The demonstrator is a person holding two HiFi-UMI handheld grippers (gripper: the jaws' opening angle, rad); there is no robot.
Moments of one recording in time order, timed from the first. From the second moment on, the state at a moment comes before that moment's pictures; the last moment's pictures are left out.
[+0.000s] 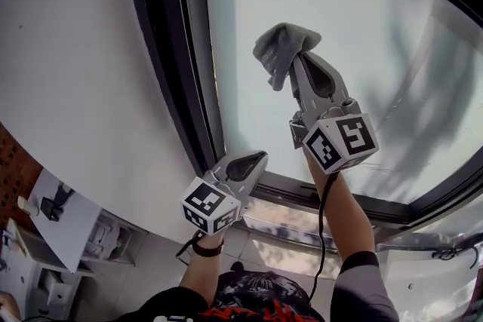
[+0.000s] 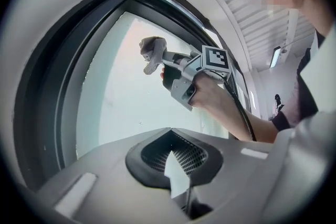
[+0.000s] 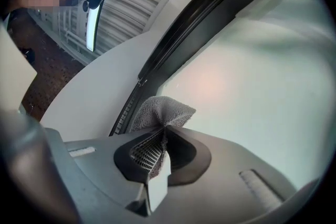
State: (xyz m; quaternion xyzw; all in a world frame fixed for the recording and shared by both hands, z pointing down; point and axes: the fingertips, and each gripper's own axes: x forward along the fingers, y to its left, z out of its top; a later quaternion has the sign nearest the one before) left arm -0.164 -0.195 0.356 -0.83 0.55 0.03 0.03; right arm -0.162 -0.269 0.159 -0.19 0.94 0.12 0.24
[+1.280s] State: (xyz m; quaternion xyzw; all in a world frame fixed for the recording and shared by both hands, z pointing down) left arm 0.012 -0.243 0.351 -0.91 0.42 0.02 0.04; right arm 0.361 -0.402 0.181 -0.61 0.74 0.14 0.26
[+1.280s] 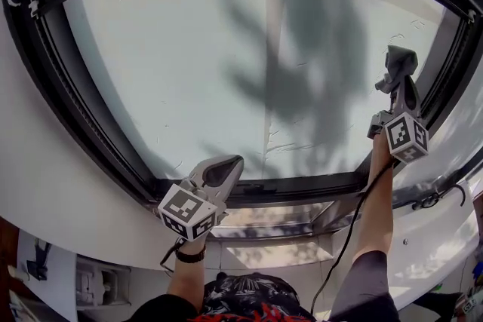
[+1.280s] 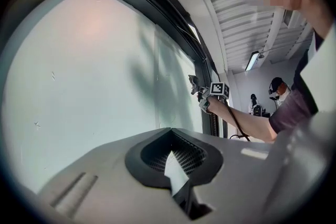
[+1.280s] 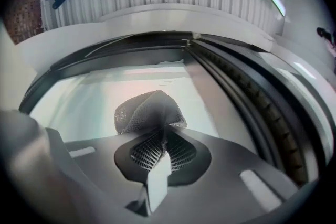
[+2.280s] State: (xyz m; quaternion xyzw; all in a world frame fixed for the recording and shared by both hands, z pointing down) left arm -0.058 -0.222 0.360 -0.88 0.48 0.02 0.03; right arm 0.006 -0.308 0.197 -0.32 0.89 0.21 0.25
